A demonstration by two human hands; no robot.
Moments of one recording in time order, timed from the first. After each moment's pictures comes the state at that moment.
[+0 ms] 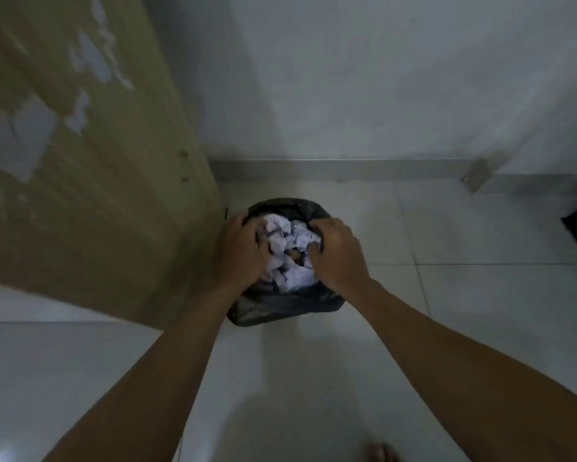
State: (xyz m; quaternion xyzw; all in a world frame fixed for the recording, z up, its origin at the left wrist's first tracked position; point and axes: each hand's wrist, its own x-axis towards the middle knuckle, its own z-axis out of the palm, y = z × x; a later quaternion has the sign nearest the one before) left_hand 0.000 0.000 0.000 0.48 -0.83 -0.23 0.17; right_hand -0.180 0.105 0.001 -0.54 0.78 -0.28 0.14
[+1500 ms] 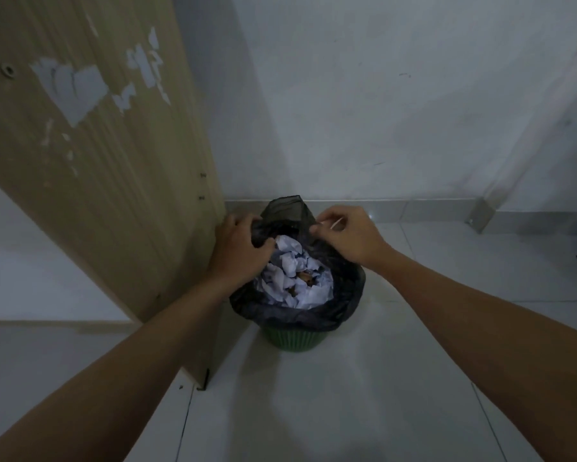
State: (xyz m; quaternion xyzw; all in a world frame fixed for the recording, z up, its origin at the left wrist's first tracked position) left_hand 0.009 -0.003 0.019 0.50 -0.79 -0.24 0.24; right_hand -0.214 0.068 0.020 -0.53 0.70 -0.43 0.20
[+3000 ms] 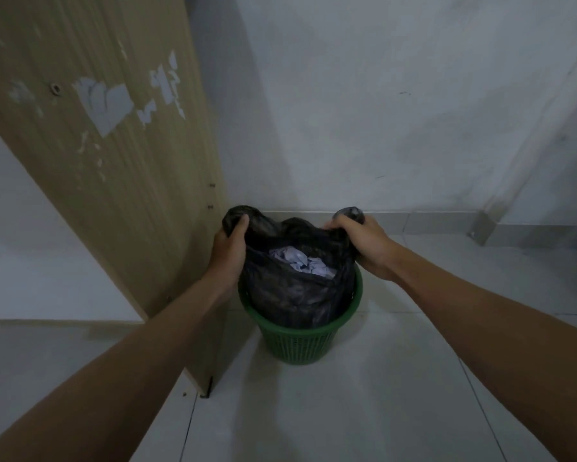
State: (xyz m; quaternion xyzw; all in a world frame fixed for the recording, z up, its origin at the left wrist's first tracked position) left_hand 0.017 -0.003 0.038 0.50 -0.47 -0.59 0.43; right_hand -0.206 0.078 0.046 -0.33 0.61 -0.56 0.45
